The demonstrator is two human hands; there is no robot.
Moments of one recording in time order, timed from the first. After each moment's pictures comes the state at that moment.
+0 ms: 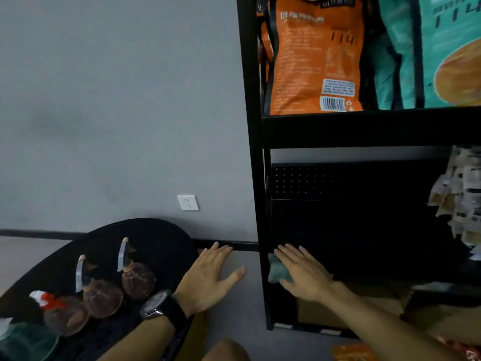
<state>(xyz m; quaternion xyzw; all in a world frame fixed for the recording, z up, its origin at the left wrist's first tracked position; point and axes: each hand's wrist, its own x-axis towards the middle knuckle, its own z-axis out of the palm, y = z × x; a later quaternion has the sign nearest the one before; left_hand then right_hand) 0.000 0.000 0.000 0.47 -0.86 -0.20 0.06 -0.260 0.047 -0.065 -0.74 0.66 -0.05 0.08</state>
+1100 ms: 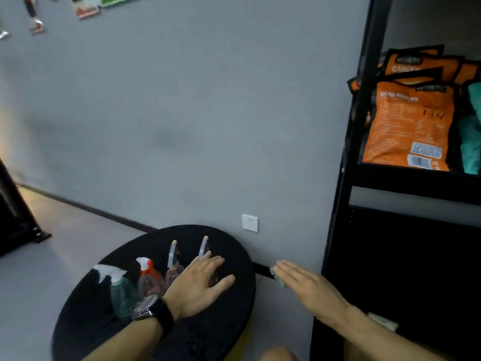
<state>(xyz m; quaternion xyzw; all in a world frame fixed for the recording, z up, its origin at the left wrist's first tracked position) 0.170 0.052 0.054 0.56 -0.81 -0.13 0.13 -0.135 0.047 0.003 -0.88 0.43 -0.15 -0.12</state>
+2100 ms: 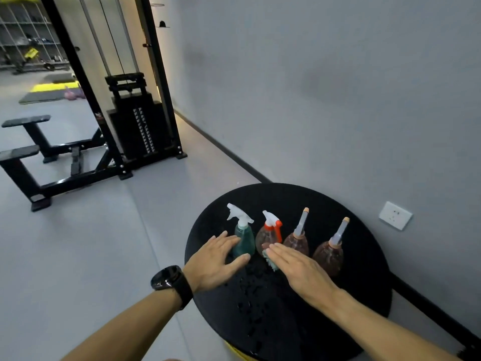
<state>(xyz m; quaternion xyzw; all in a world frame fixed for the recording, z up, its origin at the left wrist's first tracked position) 0.407 0.079 -0.015 0.74 -0.63 -0.17 0.14 0.185 -0.037 -0.065 -0.96 0.19 -0.22 -0.03</state>
